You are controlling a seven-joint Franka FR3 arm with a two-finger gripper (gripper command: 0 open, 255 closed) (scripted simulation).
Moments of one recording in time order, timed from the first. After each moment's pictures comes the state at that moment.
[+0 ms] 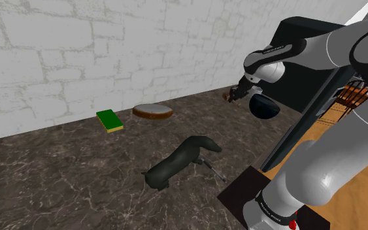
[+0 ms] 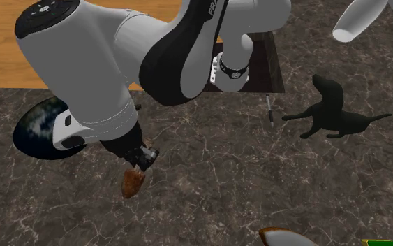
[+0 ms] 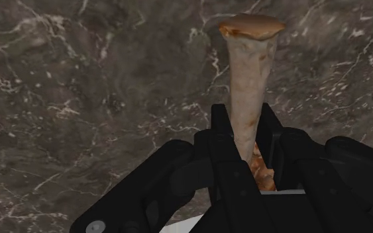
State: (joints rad) arm 0.01 -0.17 -0.72 -2.32 0.12 2.39 -0.35
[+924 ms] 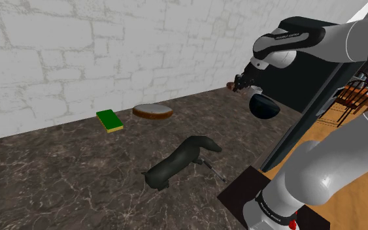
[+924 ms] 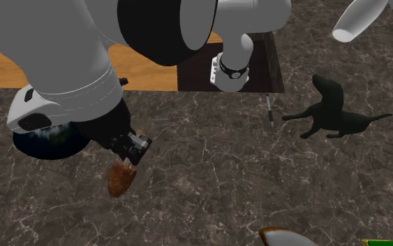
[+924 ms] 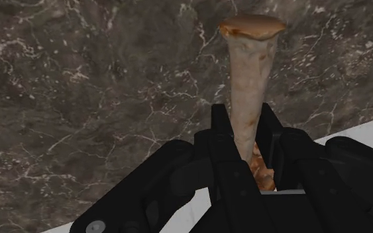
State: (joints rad) arm -0.02 -0.26 -0.68 -2.21 0.03 2.21 -0.26
